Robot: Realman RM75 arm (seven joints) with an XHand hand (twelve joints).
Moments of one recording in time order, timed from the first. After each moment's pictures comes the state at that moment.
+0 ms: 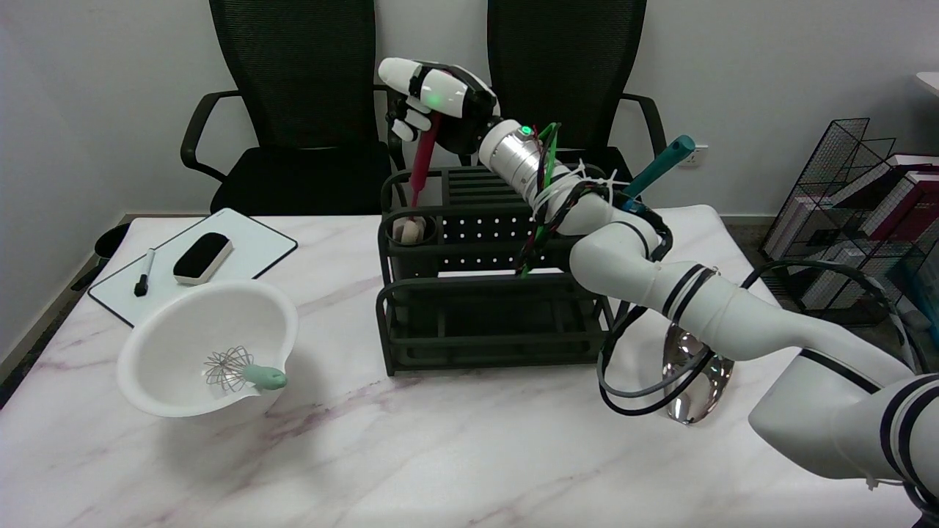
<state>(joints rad) 0.75 -1.19 -2.25 1.06 0.77 0.23 1.82</state>
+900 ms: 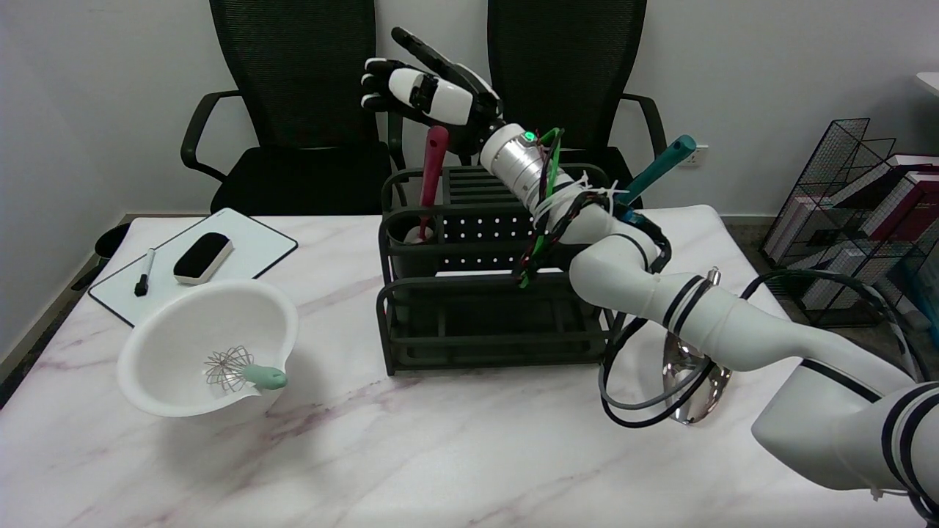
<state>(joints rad) 0.72 -1.19 -2.25 1.07 0.77 0.31 1.83</state>
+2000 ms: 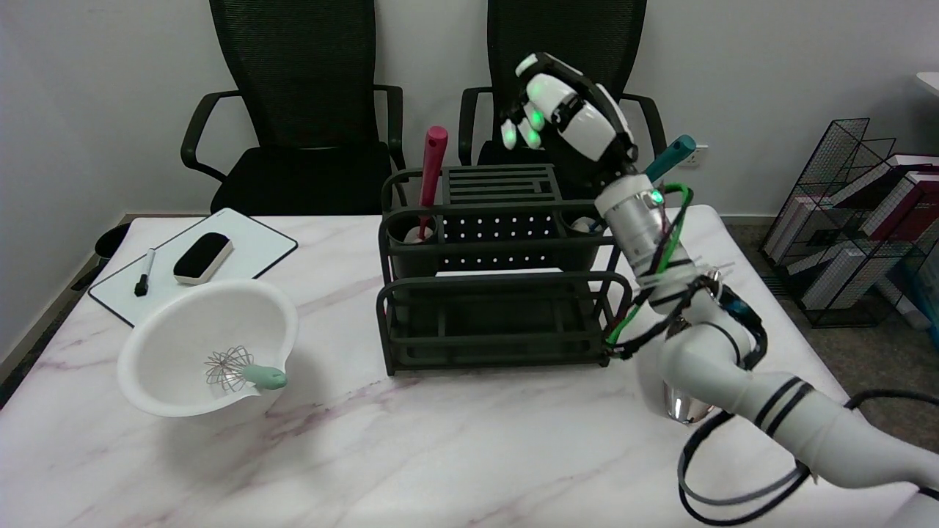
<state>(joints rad) 0.25 -1.07 -1.92 1.33 0.61 0.66 1.82</state>
